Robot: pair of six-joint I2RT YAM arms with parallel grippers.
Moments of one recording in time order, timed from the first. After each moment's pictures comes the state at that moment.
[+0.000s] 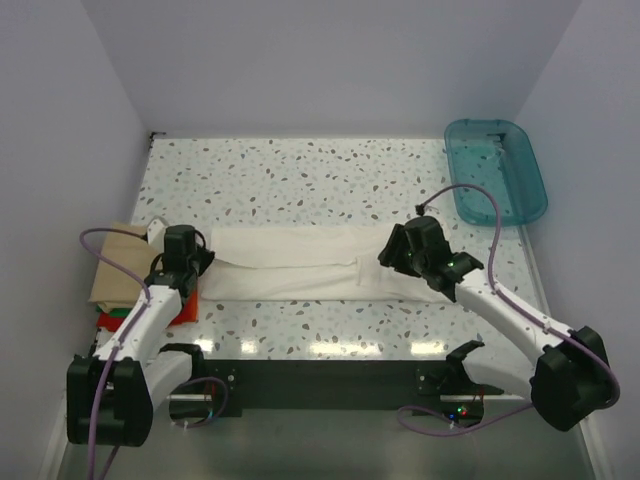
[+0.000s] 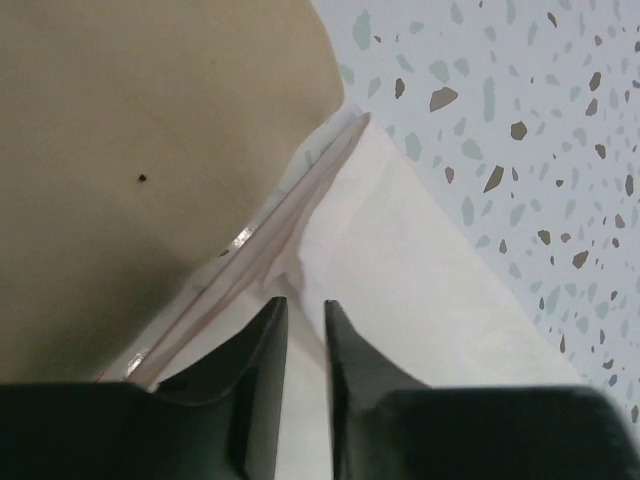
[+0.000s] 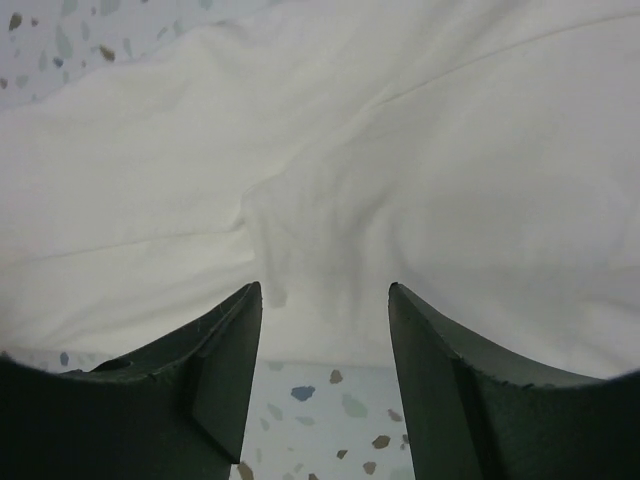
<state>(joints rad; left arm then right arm) -0.04 1.03 0.48 -0.19 -0.26 -0.89 0.54 1.13 0.69 -0.35 0.17 0.75</state>
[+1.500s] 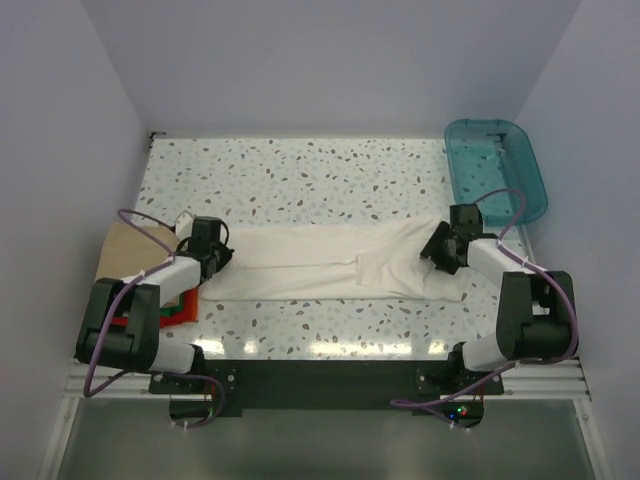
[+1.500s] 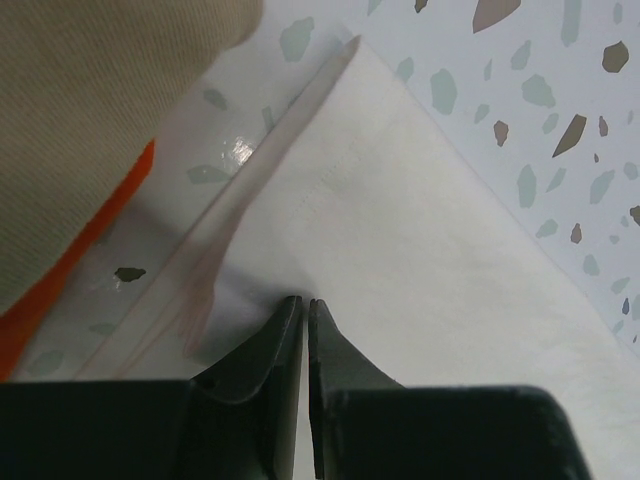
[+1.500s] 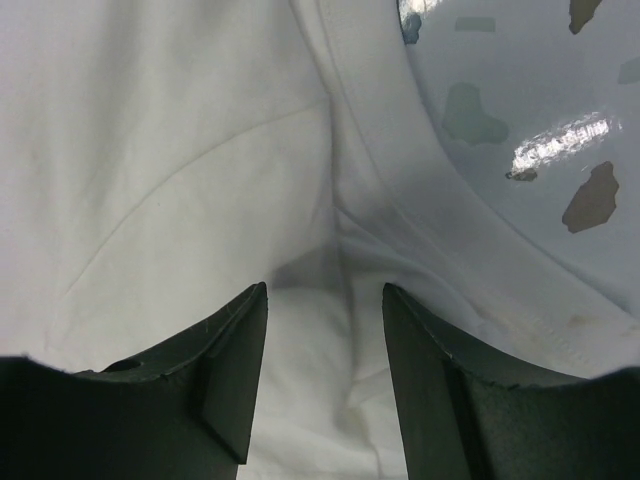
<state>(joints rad) -0.14 1.41 0.55 -0.04 -0.28 -0.92 0.01 1.46 0.72 -0.32 0.01 0.61</state>
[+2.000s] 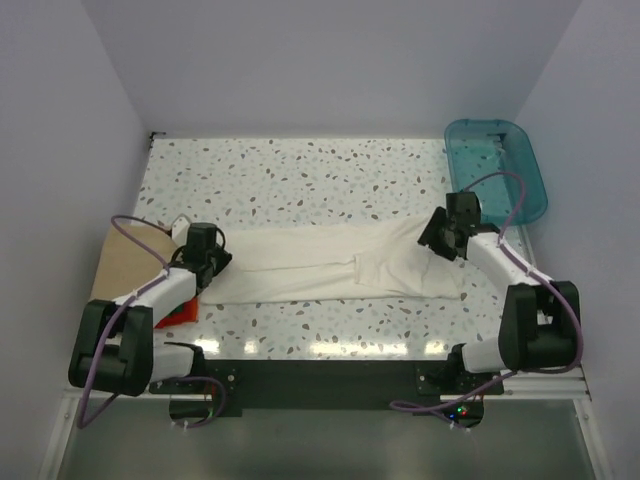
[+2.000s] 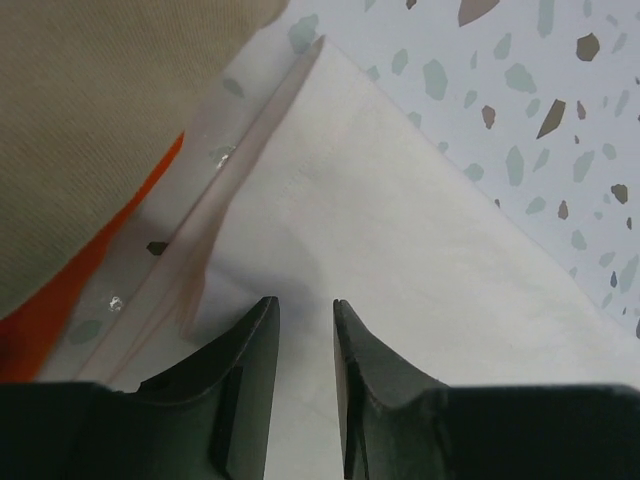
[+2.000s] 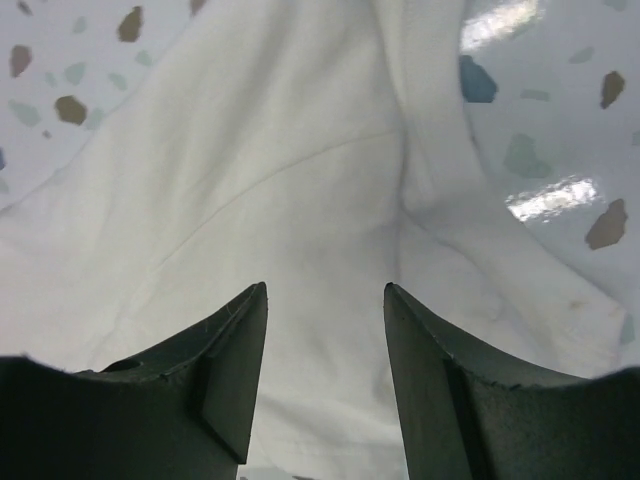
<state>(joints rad) -0.14 1.30 0.48 -0.02 -0.28 -0.89 0.04 1.43 0.83 -0.38 0.05 0.58</state>
